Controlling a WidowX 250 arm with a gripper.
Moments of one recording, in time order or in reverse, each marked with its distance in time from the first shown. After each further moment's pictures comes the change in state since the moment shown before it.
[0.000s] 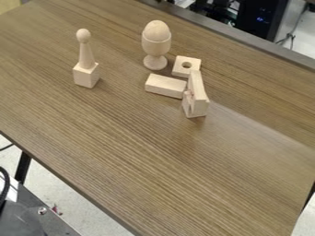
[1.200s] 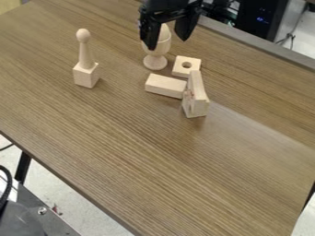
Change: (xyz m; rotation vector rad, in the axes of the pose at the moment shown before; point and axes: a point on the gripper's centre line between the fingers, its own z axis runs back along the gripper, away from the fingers) arm -0.044 0.004 -0.036 0.123 0.040 0.891
